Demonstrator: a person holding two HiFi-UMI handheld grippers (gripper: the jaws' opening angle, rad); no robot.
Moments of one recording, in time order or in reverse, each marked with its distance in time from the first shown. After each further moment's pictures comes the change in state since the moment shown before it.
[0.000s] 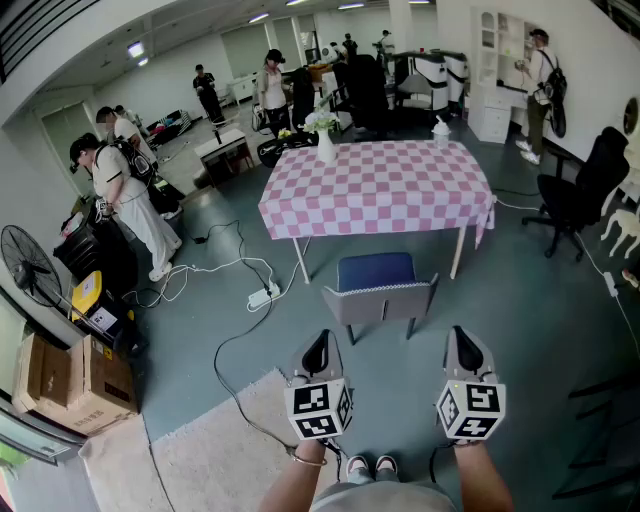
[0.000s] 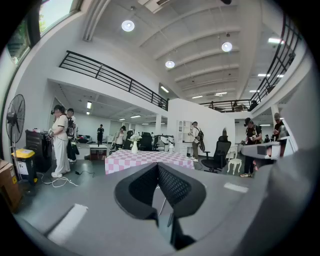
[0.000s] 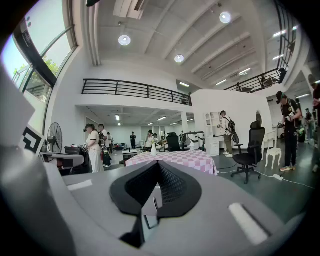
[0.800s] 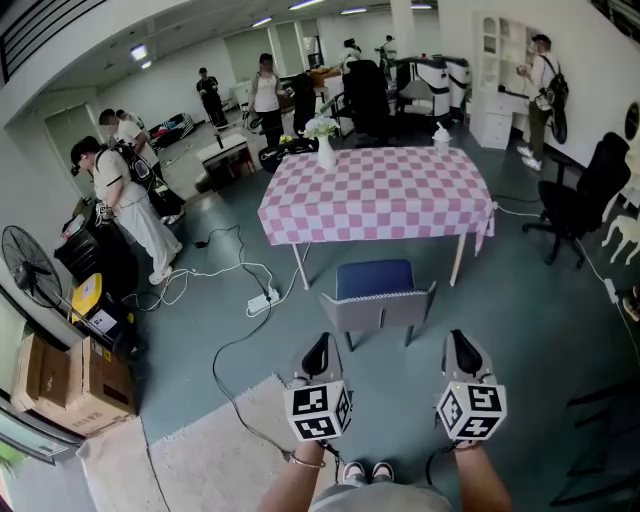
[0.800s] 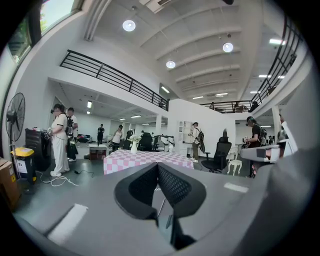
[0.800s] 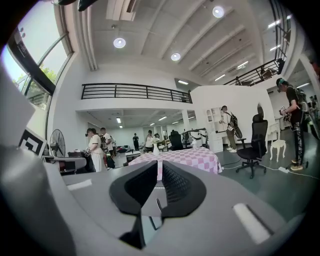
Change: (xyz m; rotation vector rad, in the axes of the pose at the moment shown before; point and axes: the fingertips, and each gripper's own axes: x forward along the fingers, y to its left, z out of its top) left arm 0.013 -0.007 0.002 -0.009 -0.001 -0.003; right arm 0.013 -0.013 -0.006 0.060 0.008 0.035
